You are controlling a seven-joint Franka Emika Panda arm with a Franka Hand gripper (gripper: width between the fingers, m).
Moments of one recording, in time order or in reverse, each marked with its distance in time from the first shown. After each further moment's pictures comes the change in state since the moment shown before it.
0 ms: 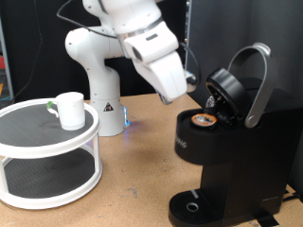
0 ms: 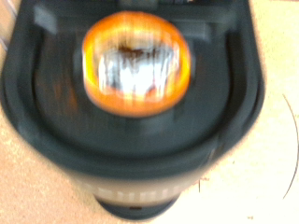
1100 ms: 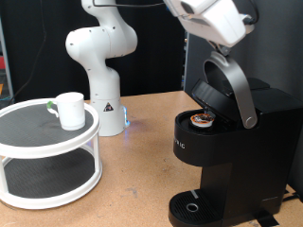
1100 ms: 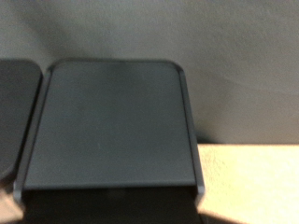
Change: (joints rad) arm 0.073 -0.061 0.073 0.098 0.271 -0.071 0.130
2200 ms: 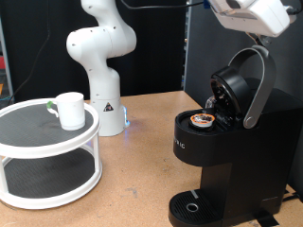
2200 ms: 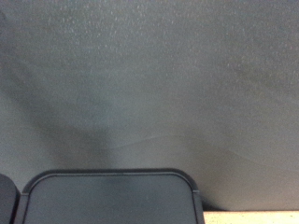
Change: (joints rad) arm 0.084 0.007 0.108 -0.011 0.105 0.151 0.075
